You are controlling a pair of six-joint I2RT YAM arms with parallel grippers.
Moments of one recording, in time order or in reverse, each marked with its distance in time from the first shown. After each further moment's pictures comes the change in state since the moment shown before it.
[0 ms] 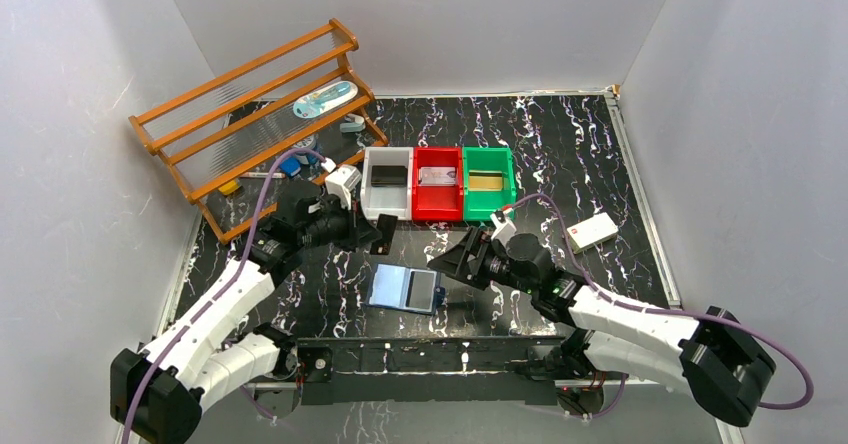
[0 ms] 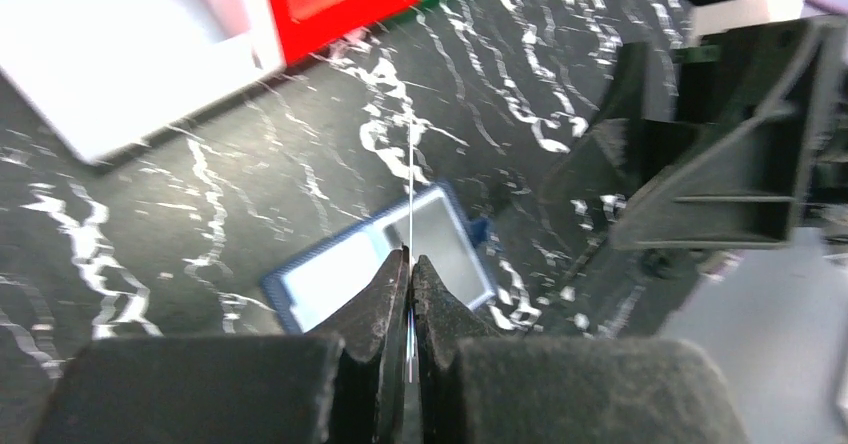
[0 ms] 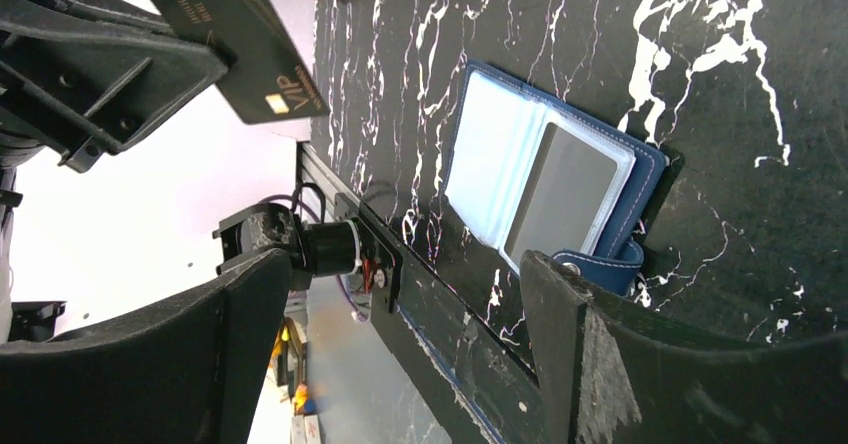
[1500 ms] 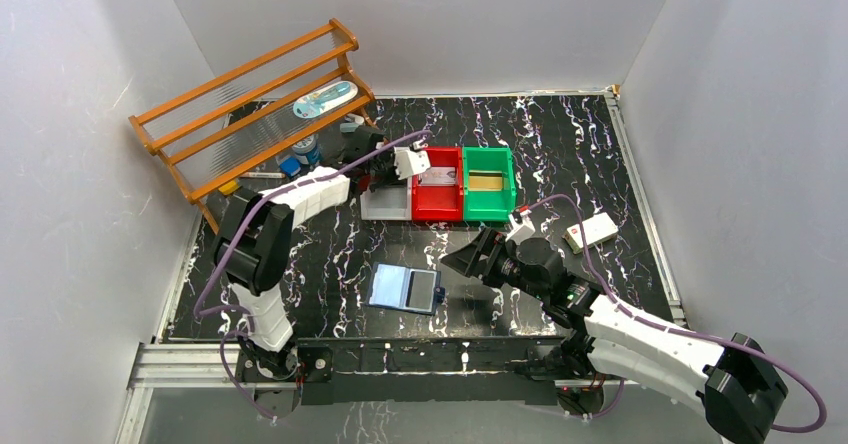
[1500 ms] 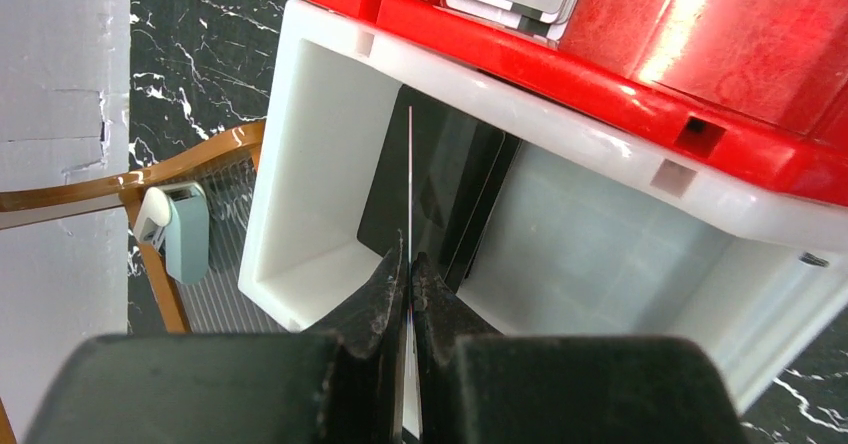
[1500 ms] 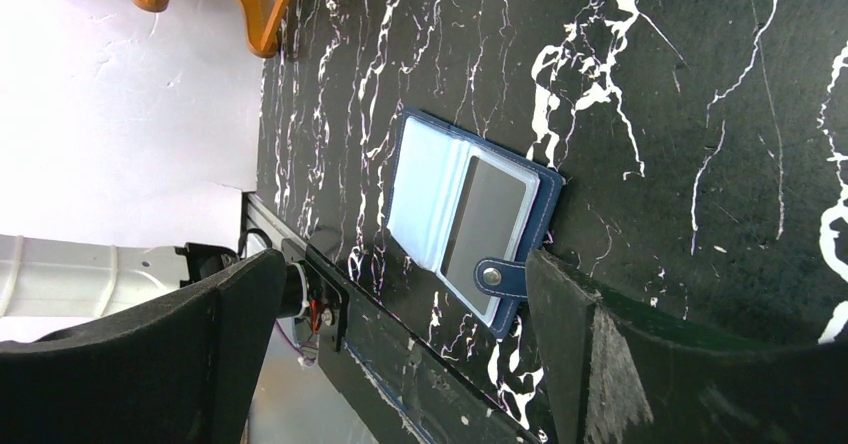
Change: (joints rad) left arm 0.000 0.879 0.512 0.164 -0.353 1.247; right arm -0.013 -0.180 -0.010 -0.193 0.153 -0.088
